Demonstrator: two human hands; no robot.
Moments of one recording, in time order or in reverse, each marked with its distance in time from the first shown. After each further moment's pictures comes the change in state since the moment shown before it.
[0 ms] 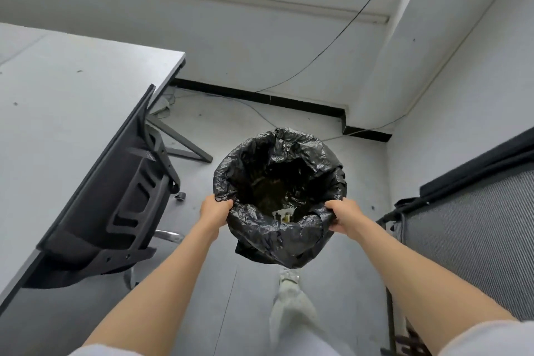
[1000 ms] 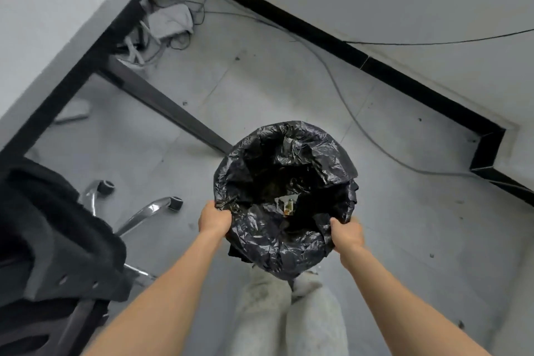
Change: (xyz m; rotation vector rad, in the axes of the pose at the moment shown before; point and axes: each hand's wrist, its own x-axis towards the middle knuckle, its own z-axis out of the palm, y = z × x) left_hand 0.566 0.067 0.054 0.133 0.314 -0.497; right_hand 0.527 -0.201 0.302 -0.478 0.023 0.219
